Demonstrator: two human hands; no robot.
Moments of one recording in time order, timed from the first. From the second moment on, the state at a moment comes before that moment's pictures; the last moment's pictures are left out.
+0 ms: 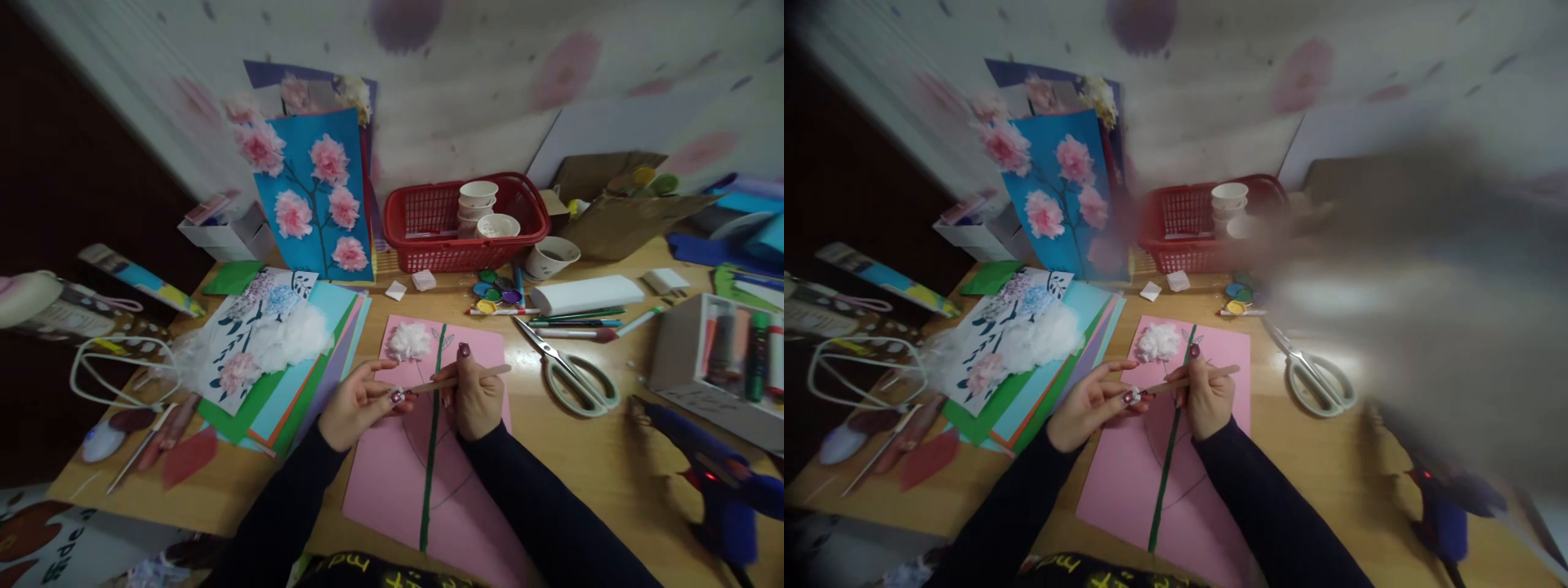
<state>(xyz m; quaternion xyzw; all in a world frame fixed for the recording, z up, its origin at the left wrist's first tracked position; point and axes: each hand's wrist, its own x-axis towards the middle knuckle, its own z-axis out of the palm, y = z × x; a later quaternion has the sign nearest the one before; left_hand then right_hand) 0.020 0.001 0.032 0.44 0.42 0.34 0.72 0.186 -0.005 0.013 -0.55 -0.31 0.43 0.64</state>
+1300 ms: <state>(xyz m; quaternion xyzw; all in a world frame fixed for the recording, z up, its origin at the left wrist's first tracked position) 0.057 0.057 0.016 0.68 0.51 0.32 0.43 0.216 0.021 -0.011 -0.54 -0.42 0.37 0.62</state>
